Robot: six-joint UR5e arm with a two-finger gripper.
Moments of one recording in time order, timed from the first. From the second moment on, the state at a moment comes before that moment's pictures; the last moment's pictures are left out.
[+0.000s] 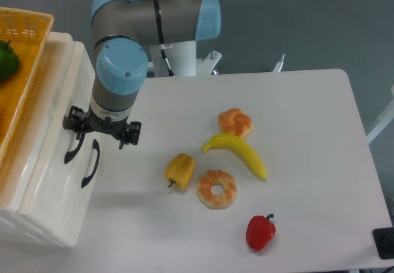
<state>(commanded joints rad) 2.18 -1.85 -1.54 -1.39 1.23 0.26</state>
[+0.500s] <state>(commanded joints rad) 2.18 -1.84 -1.53 -1.39 1.26 0.27</state>
